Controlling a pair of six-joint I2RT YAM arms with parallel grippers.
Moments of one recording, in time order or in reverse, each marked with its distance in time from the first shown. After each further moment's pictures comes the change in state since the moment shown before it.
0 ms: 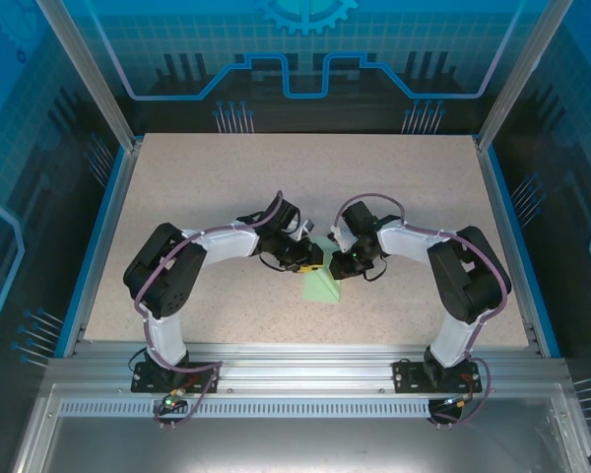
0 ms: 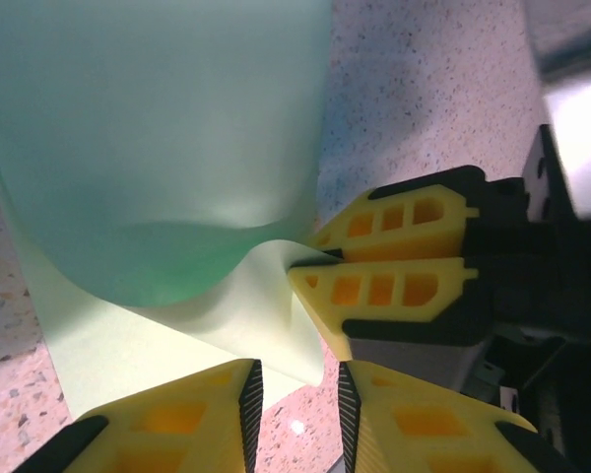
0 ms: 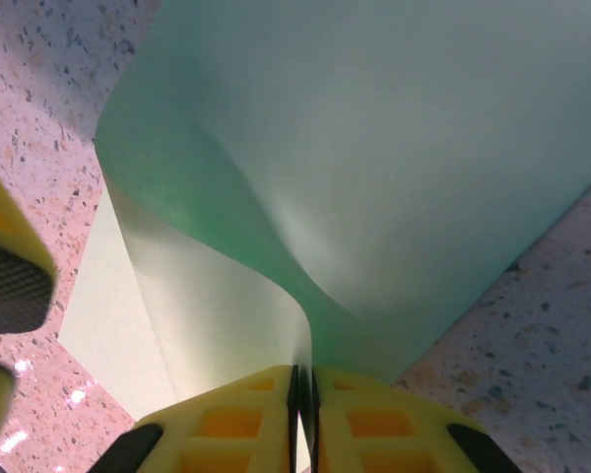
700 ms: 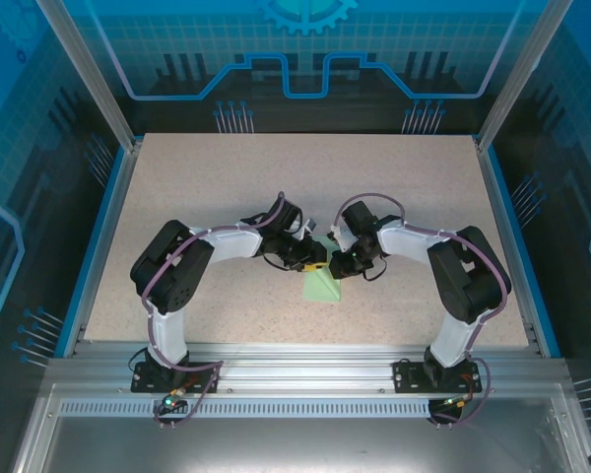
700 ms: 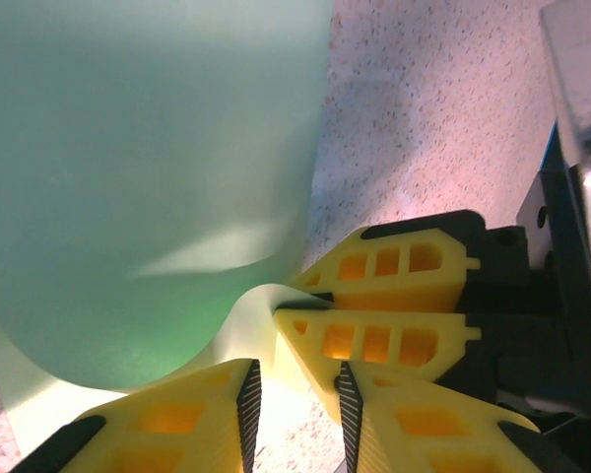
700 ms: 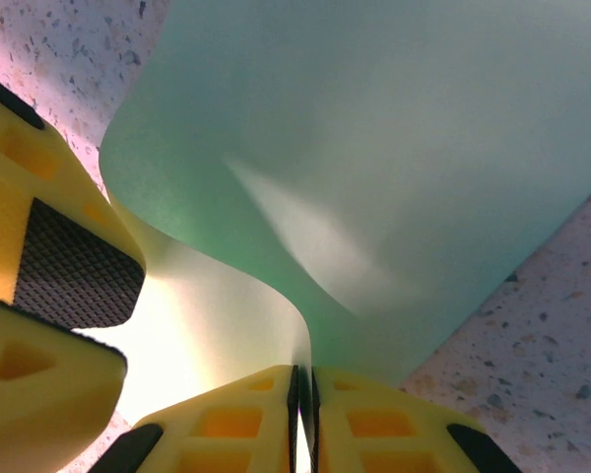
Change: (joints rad) left arm -0.002 0.039 0.000 0.100 0.015 -0.076; right arm 0.000 0.000 0.000 0.010 0.000 0.000
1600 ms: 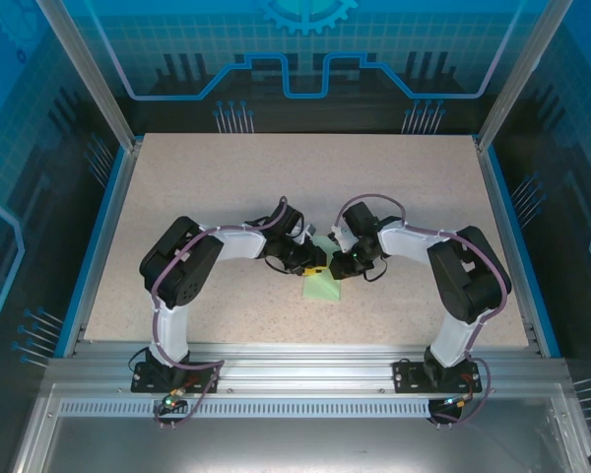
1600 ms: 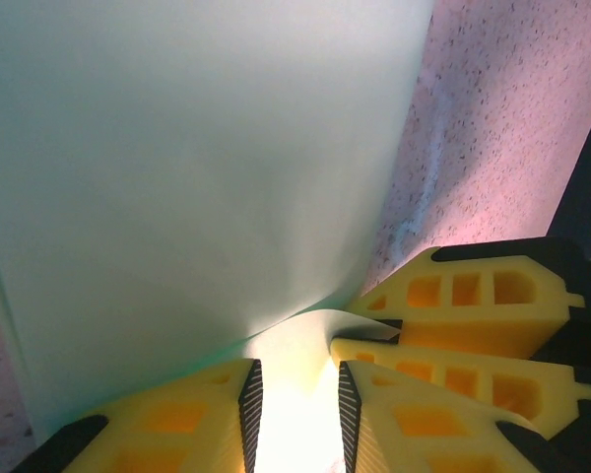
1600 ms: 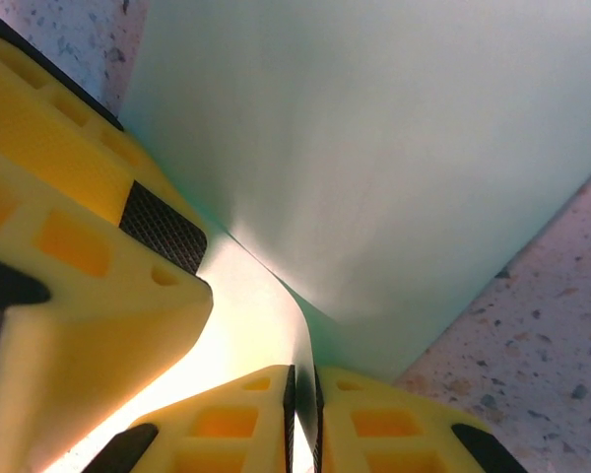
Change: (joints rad) left arm 0.000 0.067 -0.002 0.022 0.000 -0.002; right arm -0.005 0.000 -0.014 0.016 -0.002 0.008
